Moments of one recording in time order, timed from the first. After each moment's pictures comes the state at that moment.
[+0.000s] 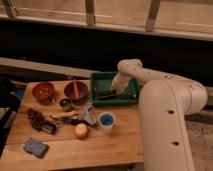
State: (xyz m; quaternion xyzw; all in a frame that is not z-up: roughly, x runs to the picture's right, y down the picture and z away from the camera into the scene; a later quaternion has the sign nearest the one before) arm 0.091 -0.002 0.953 -0.23 0.14 0.84 0.48
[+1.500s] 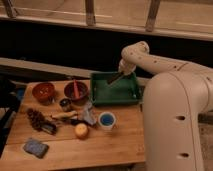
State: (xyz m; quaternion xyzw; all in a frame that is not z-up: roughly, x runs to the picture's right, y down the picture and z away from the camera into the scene) arm 0.144 -0.105 0.911 -0.09 0.08 0.86 0.49
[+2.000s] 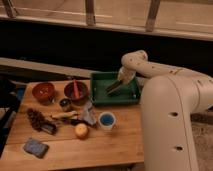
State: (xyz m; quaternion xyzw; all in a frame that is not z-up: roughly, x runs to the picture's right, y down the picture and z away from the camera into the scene) arm 0.138 -0.049 0.944 -0.14 0.12 0.87 0.46
